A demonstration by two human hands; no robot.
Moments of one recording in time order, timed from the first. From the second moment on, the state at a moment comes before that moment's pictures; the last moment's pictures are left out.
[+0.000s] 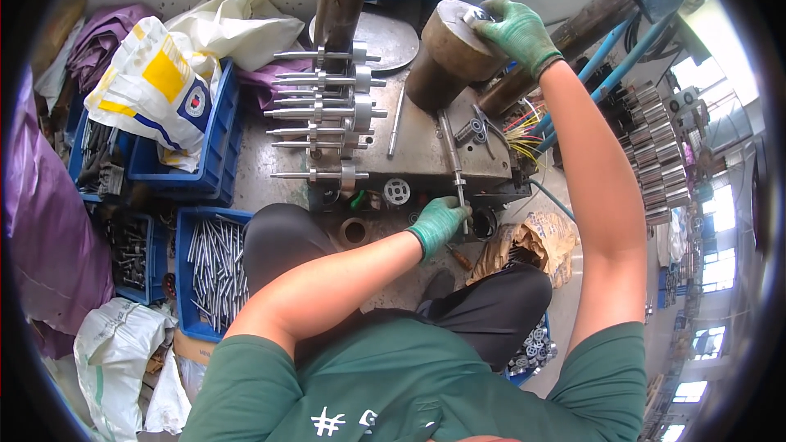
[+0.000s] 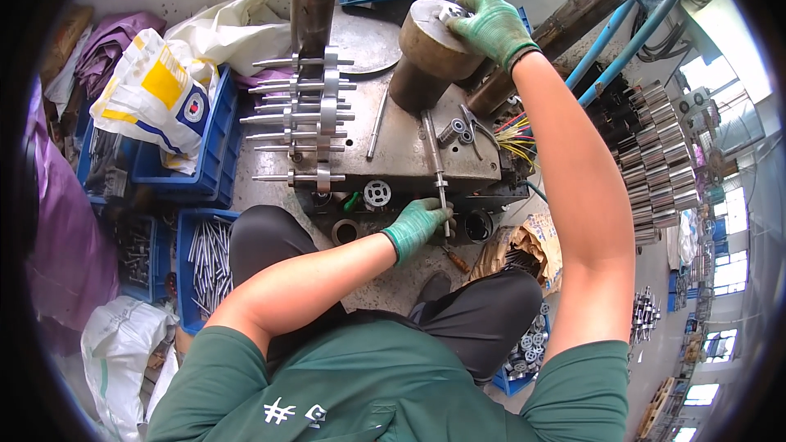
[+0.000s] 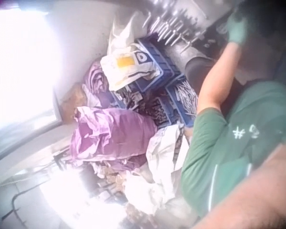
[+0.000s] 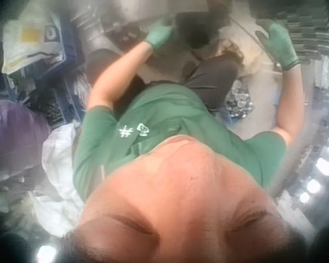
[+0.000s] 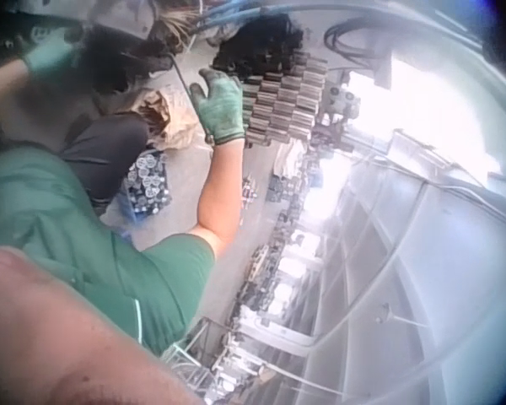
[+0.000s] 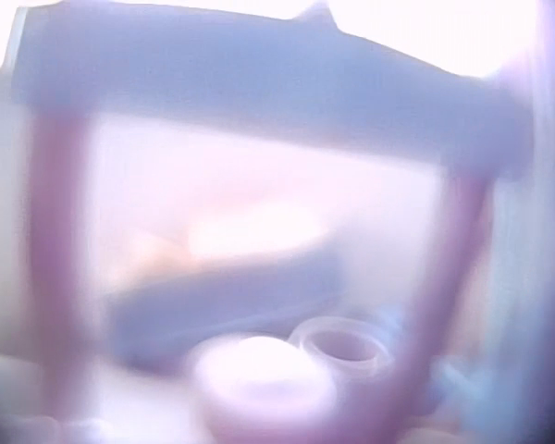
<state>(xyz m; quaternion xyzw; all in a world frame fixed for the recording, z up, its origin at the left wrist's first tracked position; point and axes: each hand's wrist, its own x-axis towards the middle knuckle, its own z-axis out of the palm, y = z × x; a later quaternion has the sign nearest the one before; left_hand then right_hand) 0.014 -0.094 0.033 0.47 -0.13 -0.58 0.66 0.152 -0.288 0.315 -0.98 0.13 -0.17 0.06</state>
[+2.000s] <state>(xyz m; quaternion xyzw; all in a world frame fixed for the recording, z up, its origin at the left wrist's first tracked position) 0.265 -0.203 0.310 0.71 -0.46 0.05 0.53 -0.207 -0.385 0.355 -0.88 0.31 -0.34 -0.08</state>
